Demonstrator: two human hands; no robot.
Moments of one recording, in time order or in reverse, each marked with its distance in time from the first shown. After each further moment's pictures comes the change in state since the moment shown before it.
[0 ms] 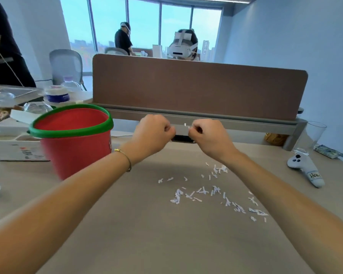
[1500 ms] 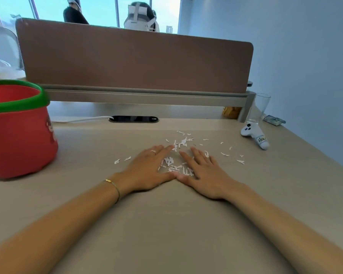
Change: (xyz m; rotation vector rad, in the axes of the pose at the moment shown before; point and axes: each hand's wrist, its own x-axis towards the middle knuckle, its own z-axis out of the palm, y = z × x) left_hand -0.087 0.043 0.138 -0.085 -0.510 0.199; right_hand -0.166 0.107 0.008 -0.341 -0.536 0.271
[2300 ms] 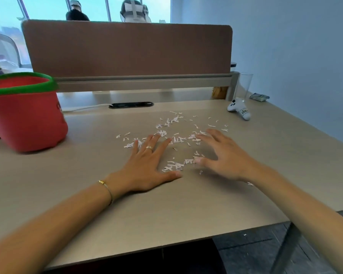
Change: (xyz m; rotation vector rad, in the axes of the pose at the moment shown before) left_hand -0.105 0.069 0.003 0.098 -0.015 -0.021; right_hand -0.132 -0.003 -0.024 0.110 0.166 0.035
